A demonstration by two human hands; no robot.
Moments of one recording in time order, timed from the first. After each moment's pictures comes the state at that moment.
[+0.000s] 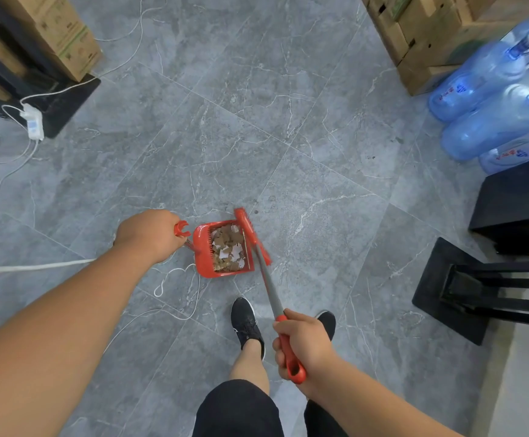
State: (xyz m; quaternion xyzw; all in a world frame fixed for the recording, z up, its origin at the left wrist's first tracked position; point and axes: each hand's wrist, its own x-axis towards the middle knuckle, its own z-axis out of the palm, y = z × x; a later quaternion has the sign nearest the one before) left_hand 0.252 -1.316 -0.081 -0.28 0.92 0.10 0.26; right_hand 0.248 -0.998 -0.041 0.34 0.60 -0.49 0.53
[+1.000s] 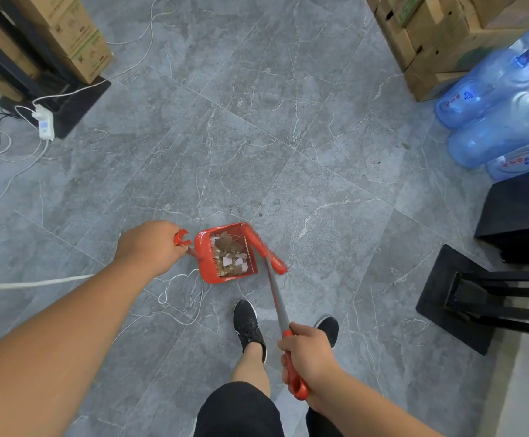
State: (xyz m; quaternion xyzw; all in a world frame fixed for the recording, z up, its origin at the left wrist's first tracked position) left_hand 0.275 -1.311 -0.080 -0.31 0.91 0.11 0.25; right_hand 0.259 -0.989 -0.049 0.29 0.67 -0.44 0.53
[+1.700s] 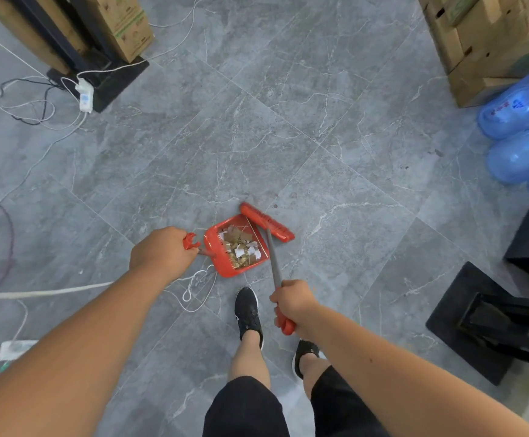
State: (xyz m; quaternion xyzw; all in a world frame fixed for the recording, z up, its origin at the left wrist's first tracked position) left_hand 0.311 -1.235 -0.075 -0.46 0.84 0.18 0.23; right_hand 0.204 -1.006 -0.106 0.17 0.72 -0.30 0.61
